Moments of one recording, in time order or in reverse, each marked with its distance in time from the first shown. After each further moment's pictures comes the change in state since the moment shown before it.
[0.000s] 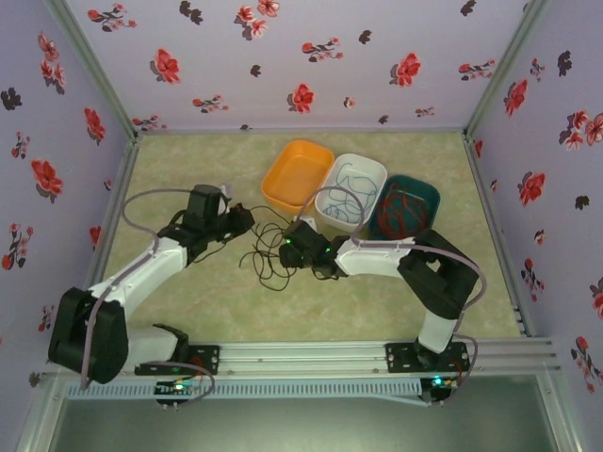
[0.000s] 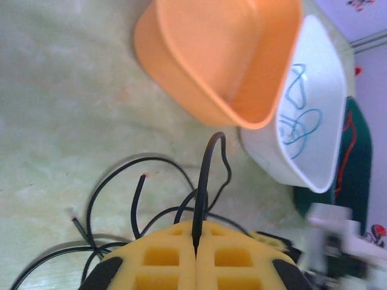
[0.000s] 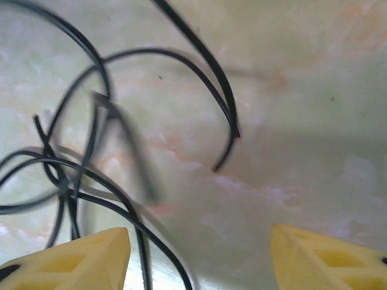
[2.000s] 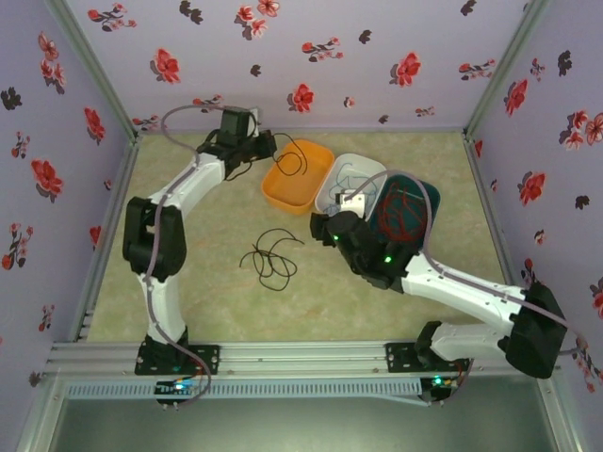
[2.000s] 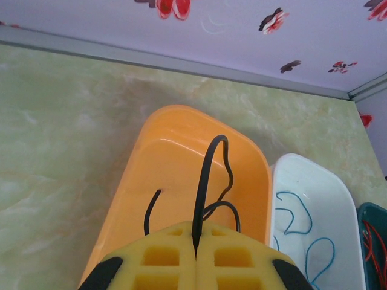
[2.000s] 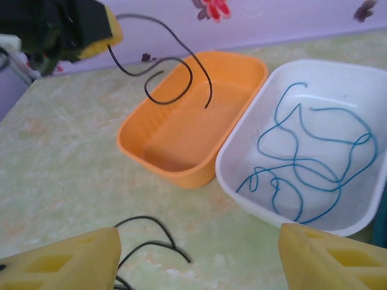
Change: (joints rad) left arm 0.035 0.769 0.930 -0.086 -0.039 0.284; right arm 0.001 -0.603 -0.115 -0.074 0.395 -0.097
